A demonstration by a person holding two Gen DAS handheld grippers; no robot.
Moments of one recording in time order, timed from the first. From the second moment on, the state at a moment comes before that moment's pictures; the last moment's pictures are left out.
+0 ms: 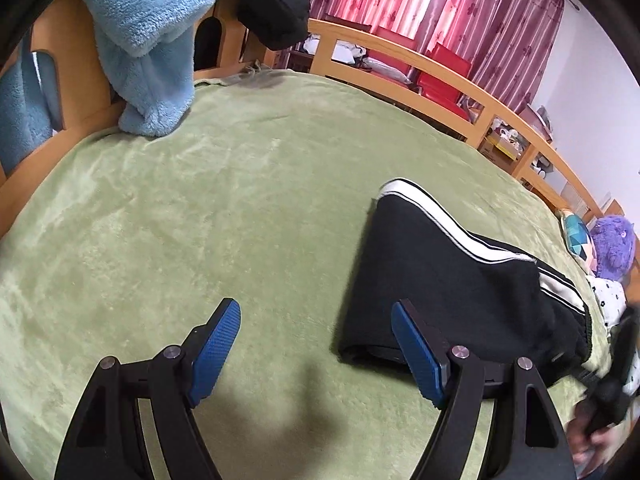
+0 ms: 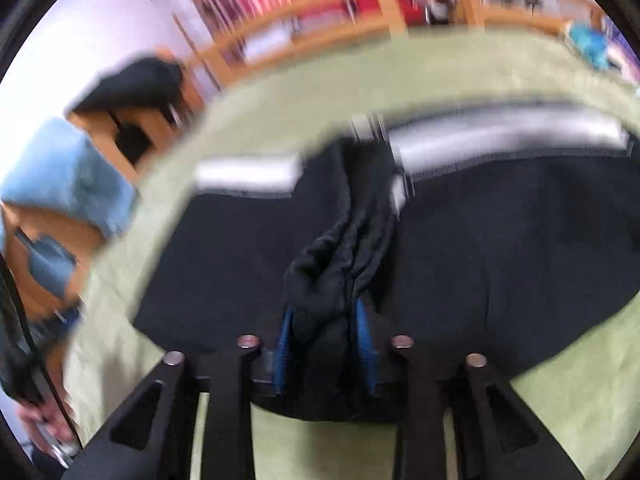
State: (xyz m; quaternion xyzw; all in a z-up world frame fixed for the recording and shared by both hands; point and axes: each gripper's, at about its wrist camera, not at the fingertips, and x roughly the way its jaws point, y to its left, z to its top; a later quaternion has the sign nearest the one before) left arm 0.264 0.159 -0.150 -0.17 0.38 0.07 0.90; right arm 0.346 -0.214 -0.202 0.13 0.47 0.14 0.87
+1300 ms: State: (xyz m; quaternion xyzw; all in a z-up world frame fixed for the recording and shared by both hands) left arm 0.268 0.144 -0.160 -0.15 0.40 0.06 0.90; right arm 0.379 -0.225 -0.192 0.09 0.48 0.15 0.86
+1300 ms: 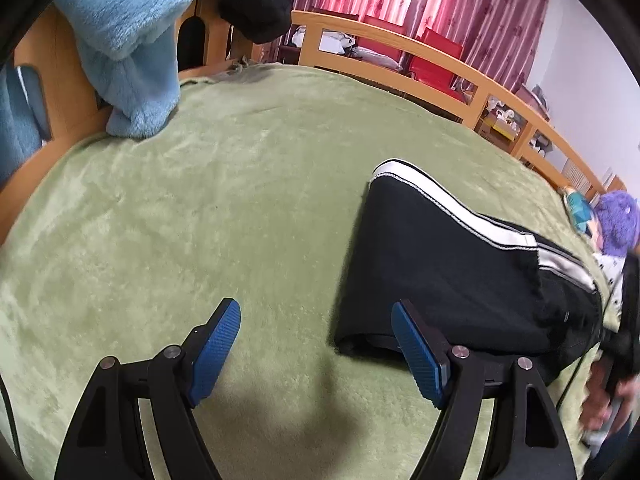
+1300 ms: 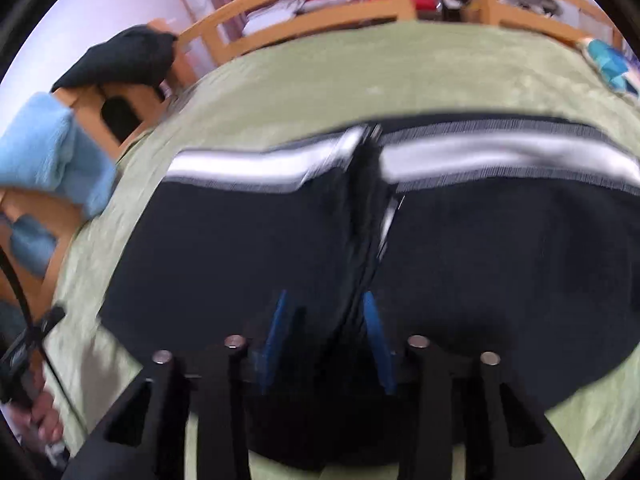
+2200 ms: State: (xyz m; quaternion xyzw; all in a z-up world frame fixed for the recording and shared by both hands) left arm 0.269 0.143 -0.160 -0.17 0.40 0.05 0.90; right arm 0.321 -0.228 -0.161 0.06 0.42 0.13 0.89
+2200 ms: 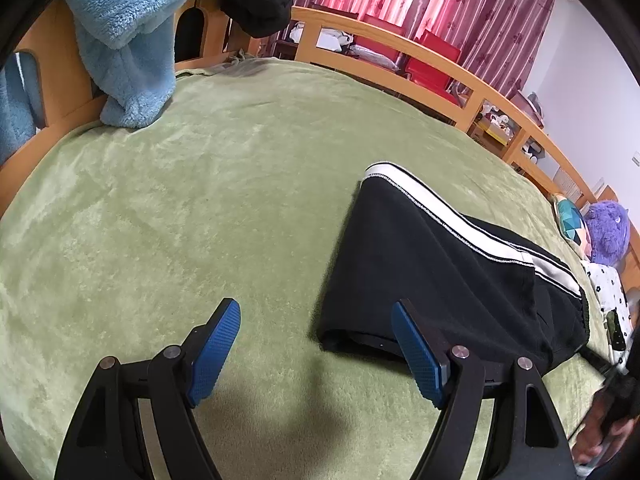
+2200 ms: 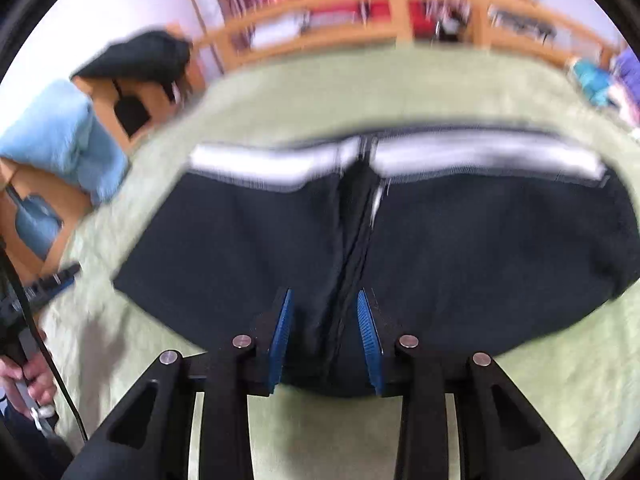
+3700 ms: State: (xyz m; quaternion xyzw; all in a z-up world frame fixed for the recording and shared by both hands) left arm 0.325 0.106 -0.247 -0.33 0.44 0.01 0.84; right arm 0.263 -0.393 -0.164 0.08 0.41 0.01 0.91
